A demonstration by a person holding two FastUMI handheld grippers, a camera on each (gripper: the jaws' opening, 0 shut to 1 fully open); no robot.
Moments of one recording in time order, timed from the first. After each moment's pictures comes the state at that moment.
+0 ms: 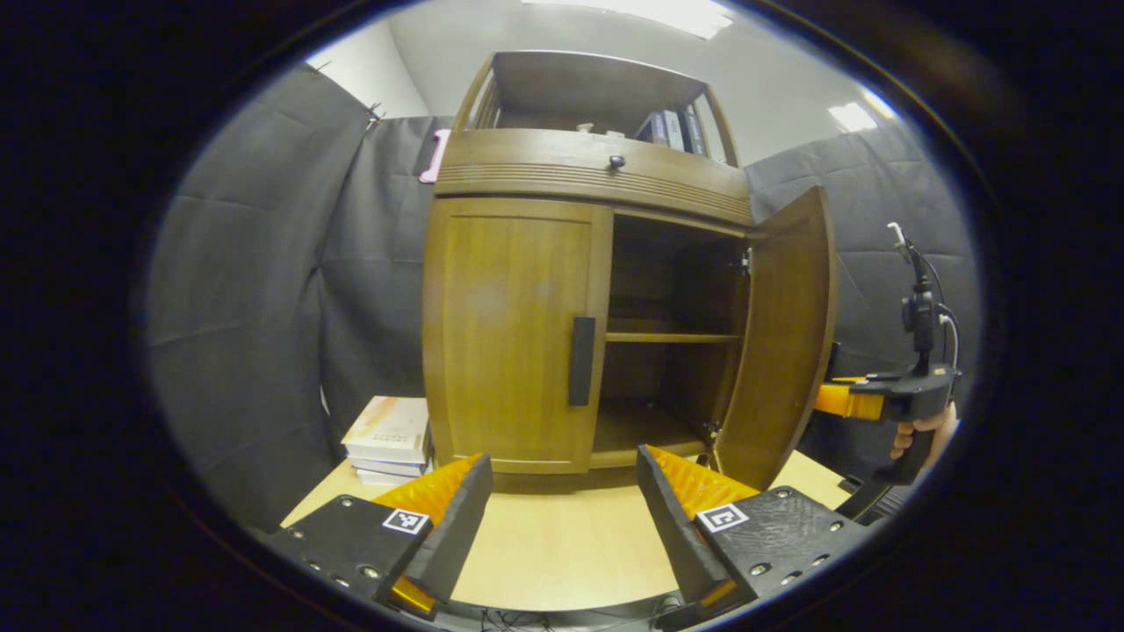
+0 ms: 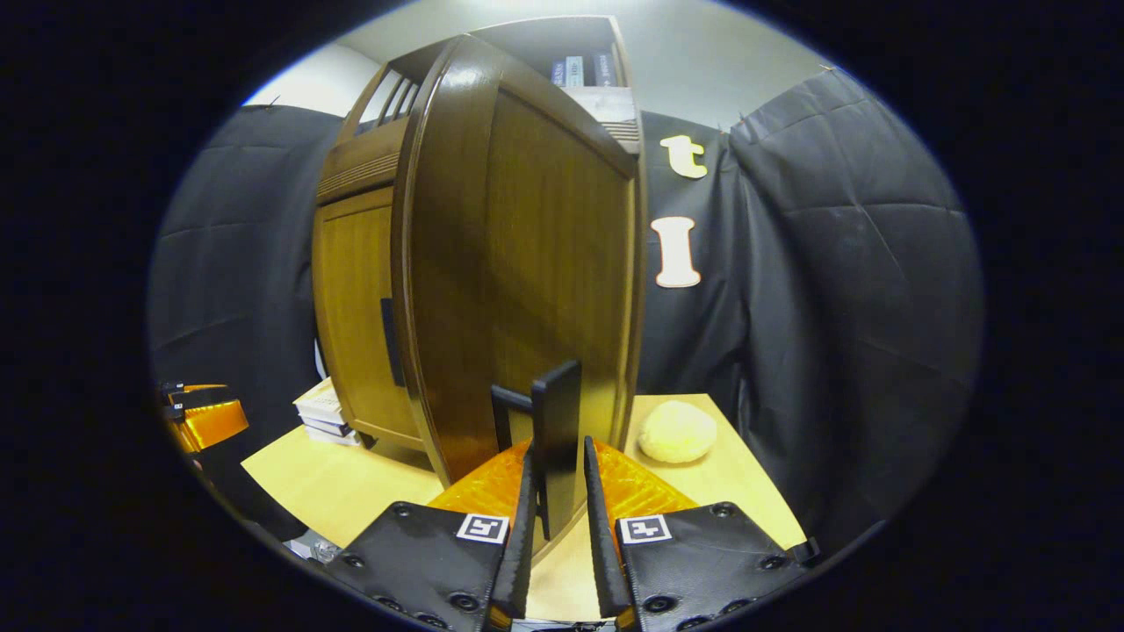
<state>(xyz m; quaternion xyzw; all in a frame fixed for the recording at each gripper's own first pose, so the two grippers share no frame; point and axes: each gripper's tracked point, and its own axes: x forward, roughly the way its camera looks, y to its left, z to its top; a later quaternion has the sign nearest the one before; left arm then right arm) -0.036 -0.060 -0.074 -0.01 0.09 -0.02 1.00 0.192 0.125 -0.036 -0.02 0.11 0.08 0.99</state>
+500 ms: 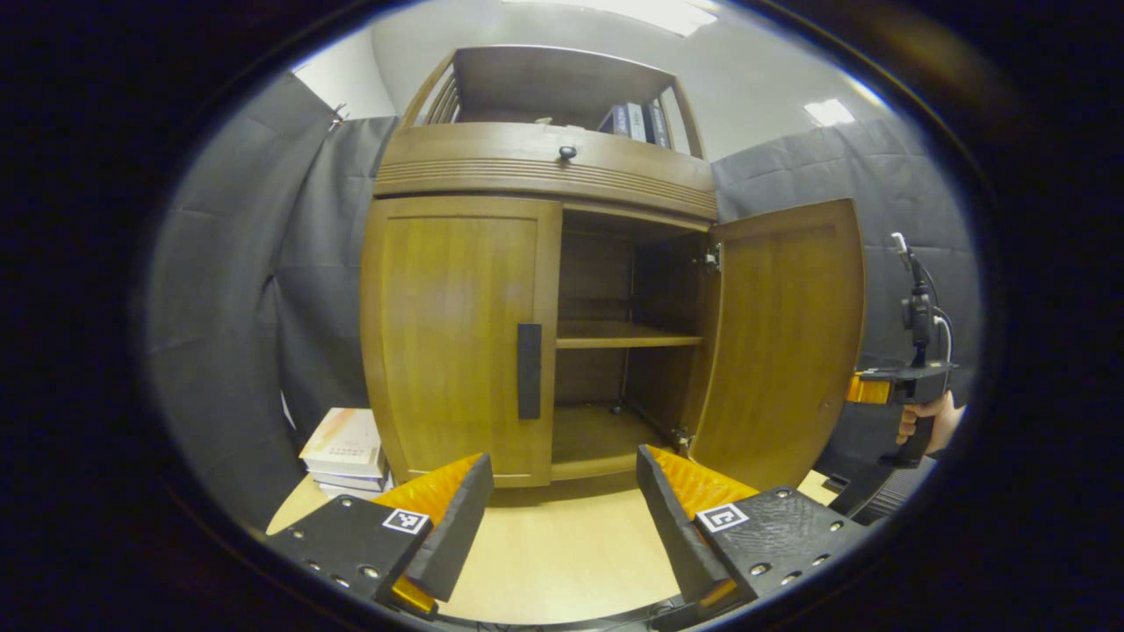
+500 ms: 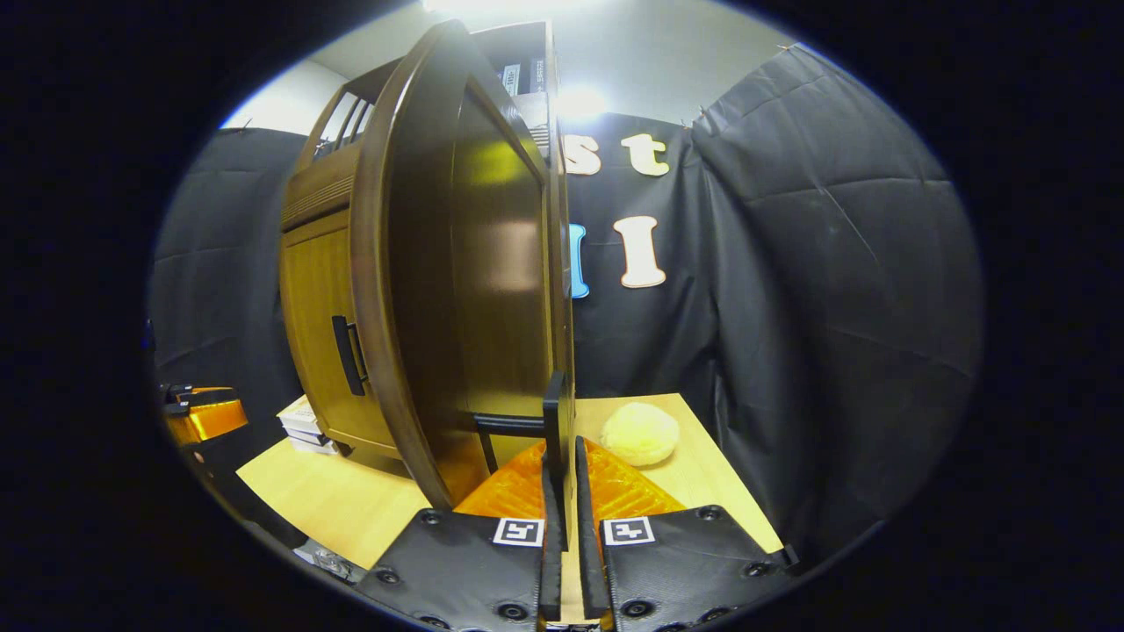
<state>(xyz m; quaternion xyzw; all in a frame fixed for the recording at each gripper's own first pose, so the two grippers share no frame) -0.004 -0.109 -0.070 0.00 0.08 -0.07 0.99 0.194 0.102 -0.035 0.00 0.10 0.08 0.99</state>
